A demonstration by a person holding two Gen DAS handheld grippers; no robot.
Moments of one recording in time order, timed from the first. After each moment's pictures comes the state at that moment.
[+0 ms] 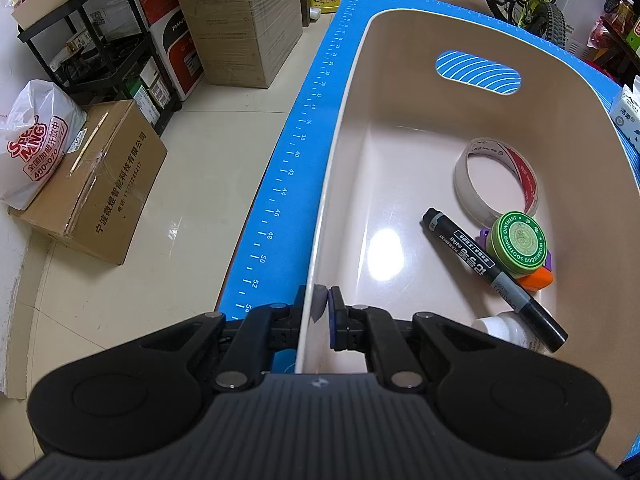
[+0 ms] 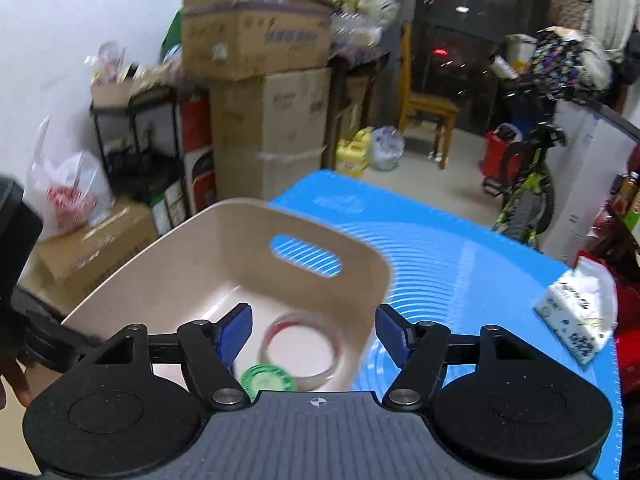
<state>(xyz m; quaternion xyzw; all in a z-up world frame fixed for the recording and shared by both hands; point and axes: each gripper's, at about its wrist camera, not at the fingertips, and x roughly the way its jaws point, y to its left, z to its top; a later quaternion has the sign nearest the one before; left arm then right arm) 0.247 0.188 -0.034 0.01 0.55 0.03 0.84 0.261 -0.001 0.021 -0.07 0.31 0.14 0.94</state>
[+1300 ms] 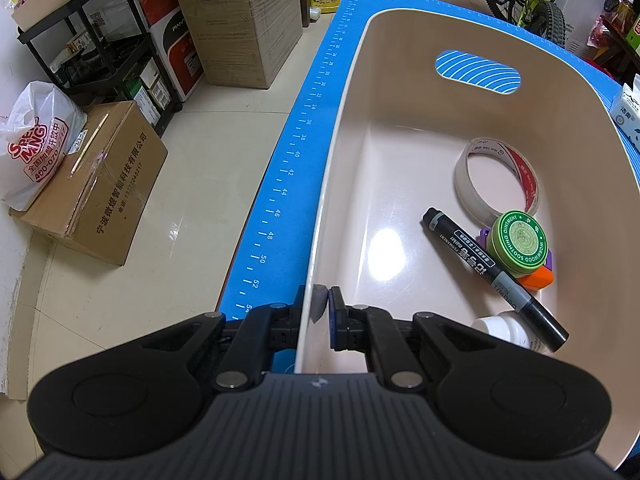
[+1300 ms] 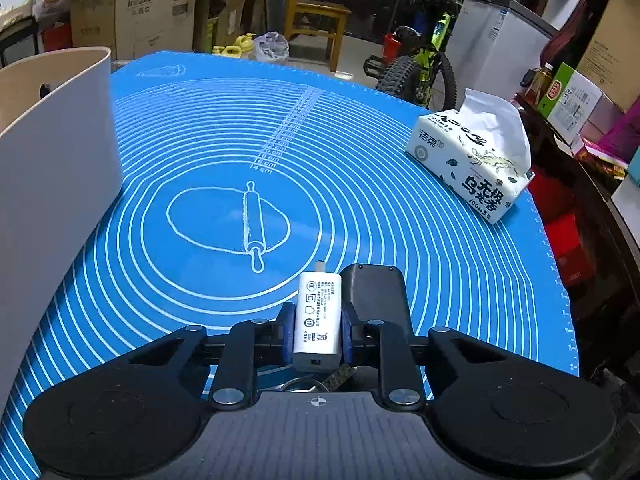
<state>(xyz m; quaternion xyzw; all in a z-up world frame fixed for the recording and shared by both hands) 0.248 0.188 -0.034 0.01 0.55 0.03 0.84 0.298 -0.140 -0.112 -0.07 0.42 -0.02 0.90</state>
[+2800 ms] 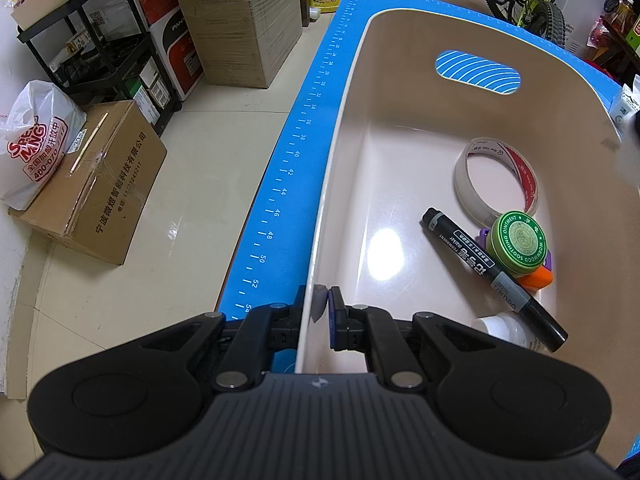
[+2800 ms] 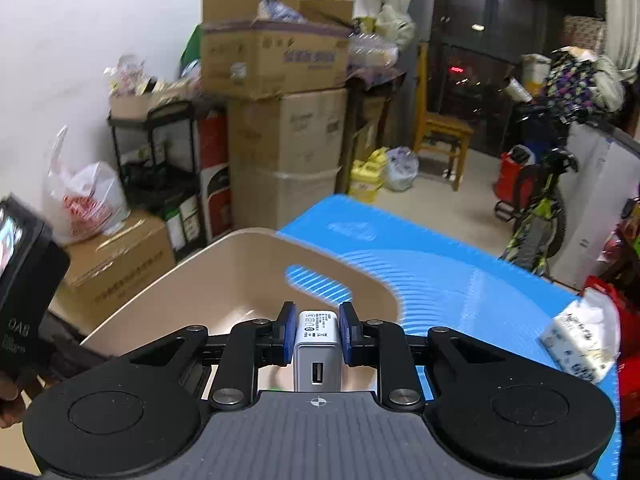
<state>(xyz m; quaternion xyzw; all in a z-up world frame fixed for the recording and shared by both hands) 0.248 0.188 -0.035 0.01 0.55 0.03 0.84 0.266 0.012 0.033 -0.08 0.30 0.17 0.94</state>
